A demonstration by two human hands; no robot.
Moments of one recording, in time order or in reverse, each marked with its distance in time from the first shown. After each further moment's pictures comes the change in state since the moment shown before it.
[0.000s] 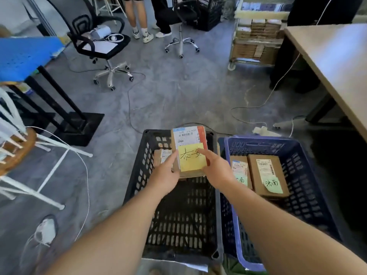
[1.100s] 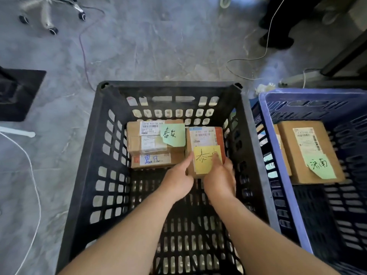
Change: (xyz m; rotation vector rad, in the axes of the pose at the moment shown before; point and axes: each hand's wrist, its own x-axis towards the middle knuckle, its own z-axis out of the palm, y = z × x) left_hand 0.199 -0.144 0.157 -0.220 -0.398 -0.108; right_hand 0.165 0.158 0.192 -0.402 0.240 0.343
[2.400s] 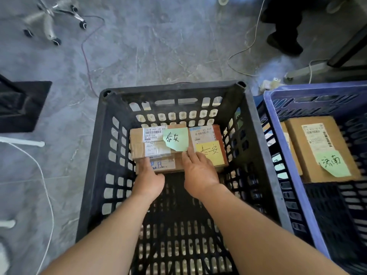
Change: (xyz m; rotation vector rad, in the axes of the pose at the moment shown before) left_hand 0.025 -0.056 -0.057 0.168 0.381 -0.148; right_hand 0.019 -0.054 0.014 -0.296 -0.327 -0.420
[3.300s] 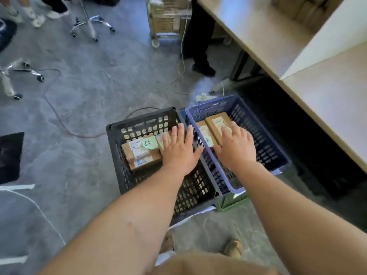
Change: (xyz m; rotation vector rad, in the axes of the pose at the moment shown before) left_hand -0.308 0.145 -0.118 0.714 0.003 0.856; right_hand -0.356 -0.016 -0.179 -0.065 0.439 0.544
